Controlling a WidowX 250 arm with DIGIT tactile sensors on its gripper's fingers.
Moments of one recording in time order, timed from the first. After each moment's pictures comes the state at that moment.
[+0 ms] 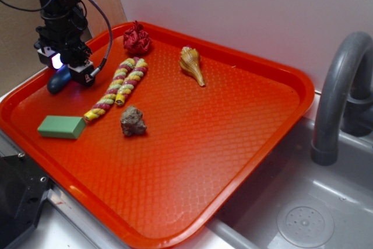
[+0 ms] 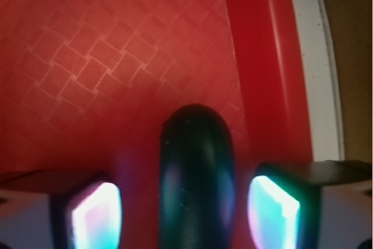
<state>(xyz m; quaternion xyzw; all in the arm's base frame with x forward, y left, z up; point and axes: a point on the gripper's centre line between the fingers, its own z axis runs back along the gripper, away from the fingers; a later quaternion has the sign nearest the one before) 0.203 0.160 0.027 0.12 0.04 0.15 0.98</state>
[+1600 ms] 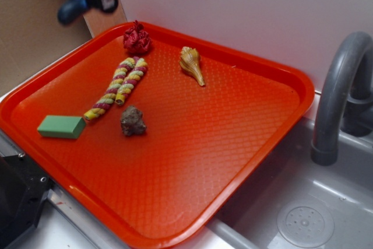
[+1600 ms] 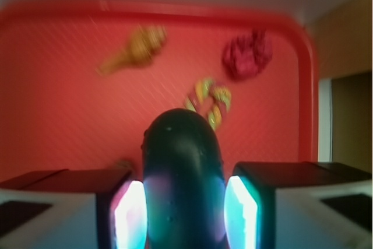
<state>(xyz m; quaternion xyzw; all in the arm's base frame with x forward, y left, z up) 0.243 0.014 0.204 0.06 -0.03 0.05 1.00</state>
